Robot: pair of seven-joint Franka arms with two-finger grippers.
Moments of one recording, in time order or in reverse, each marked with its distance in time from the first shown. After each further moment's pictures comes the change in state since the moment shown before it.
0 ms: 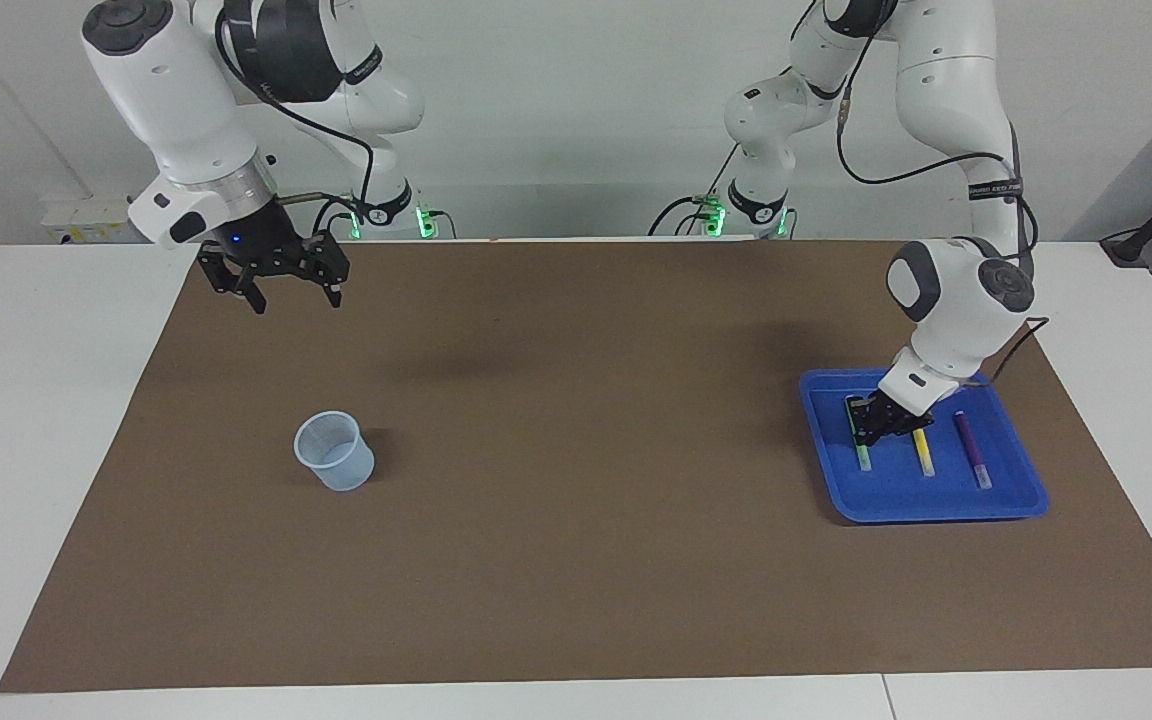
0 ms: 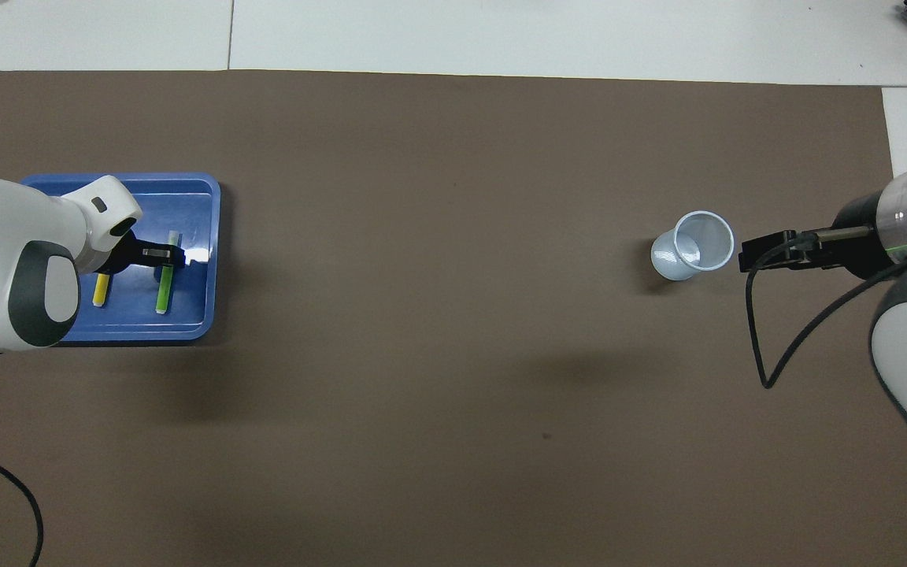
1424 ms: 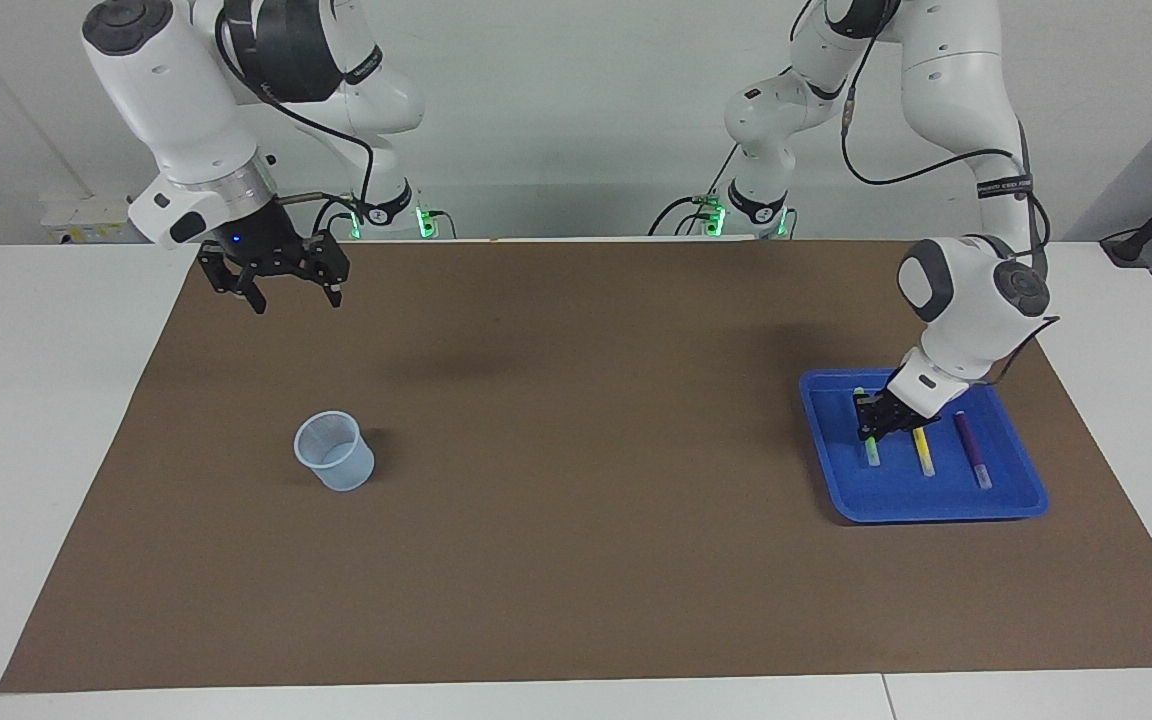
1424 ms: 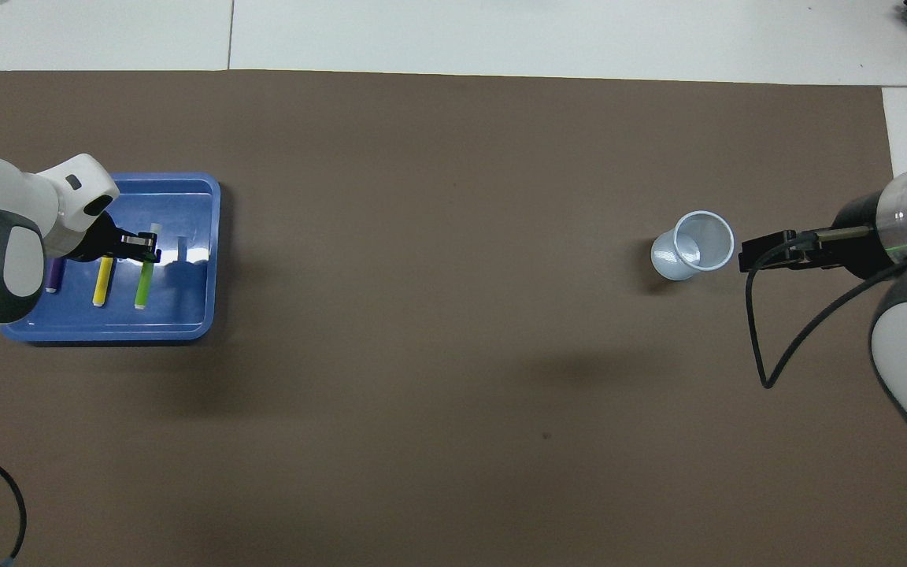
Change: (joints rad) left arm 0.007 -0.002 -0.001 0.152 -0.049 -0.299 -0.134; right arm 0.002 0.000 0.001 0.000 0.000 -0.001 0.000
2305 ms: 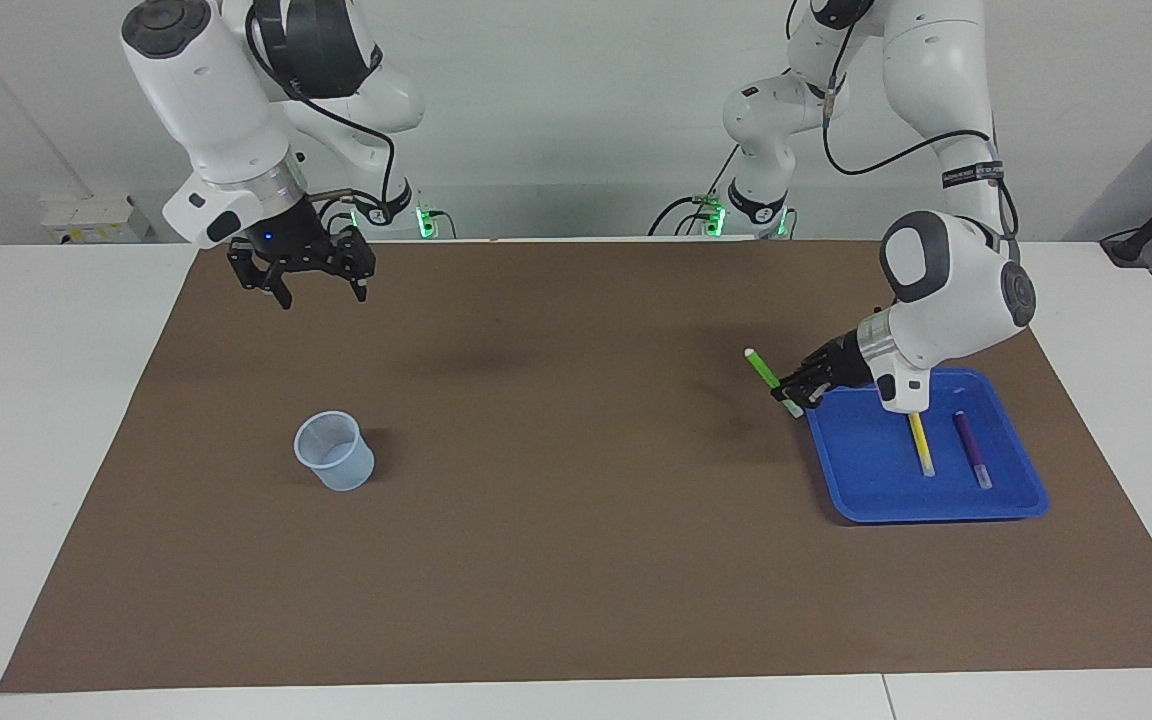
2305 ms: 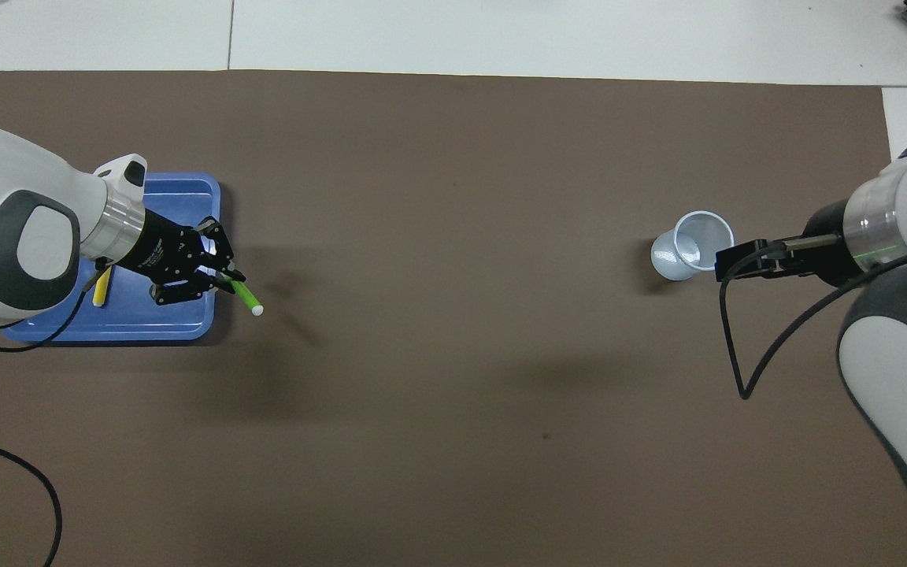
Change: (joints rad) left arm -0.092 -0.028 -0.035 0.005 -0.364 -0.168 -0.878; right arm 0.045 -0.002 0.013 -0.001 0.007 -0.028 0.066
